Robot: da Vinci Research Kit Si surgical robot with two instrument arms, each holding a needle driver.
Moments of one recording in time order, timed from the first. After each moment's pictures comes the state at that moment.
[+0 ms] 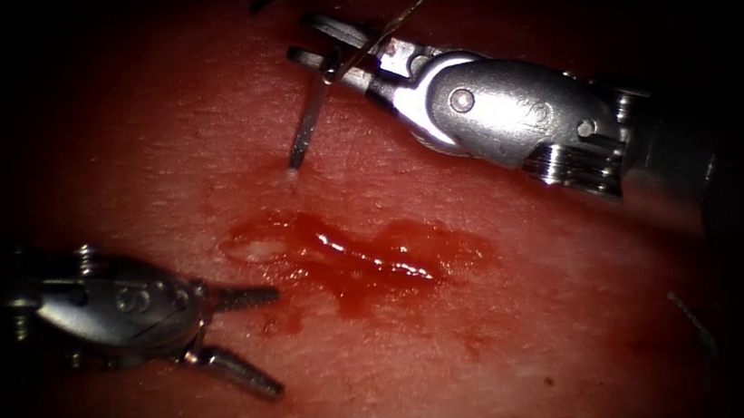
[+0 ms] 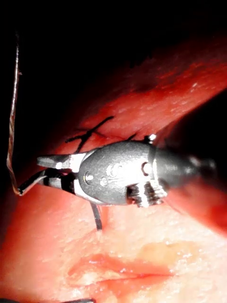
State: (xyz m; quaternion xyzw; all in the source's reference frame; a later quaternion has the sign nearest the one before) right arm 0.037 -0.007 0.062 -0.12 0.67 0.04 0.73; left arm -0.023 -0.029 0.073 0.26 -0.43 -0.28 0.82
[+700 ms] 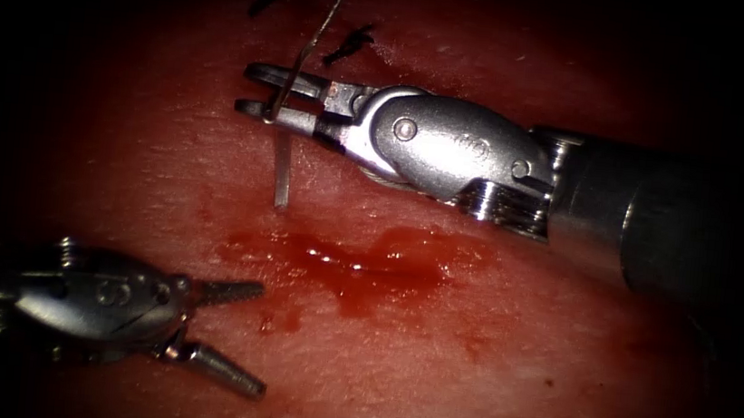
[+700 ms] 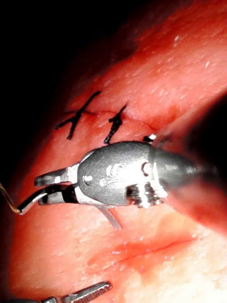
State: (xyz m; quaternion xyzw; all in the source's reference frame) right arm 0.040 -0.010 0.065 0.02 0.66 0.04 0.75; left arm -0.022 -0.028 0.072 0.26 -0.43 -0.28 0.82
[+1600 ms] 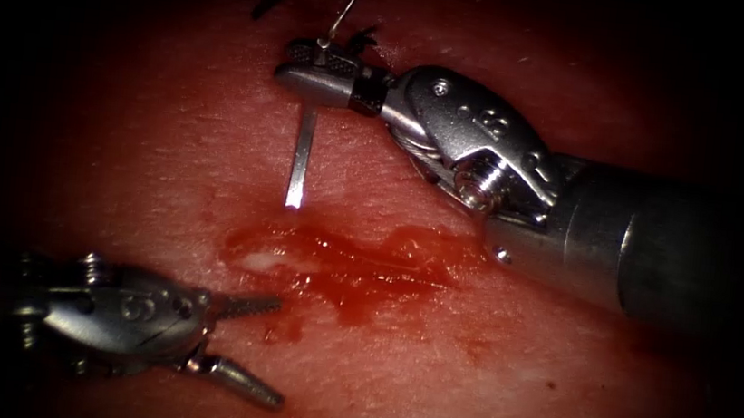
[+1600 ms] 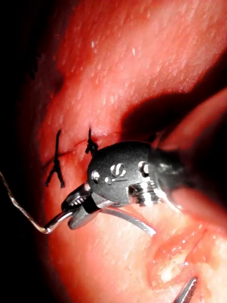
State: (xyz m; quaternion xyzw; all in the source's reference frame) right arm 0.038 -0.008 0.067 0.18 0.63 0.29 0.69; left arm -0.023 -0.030 0.075 0.27 -0.42 -0.28 0.82
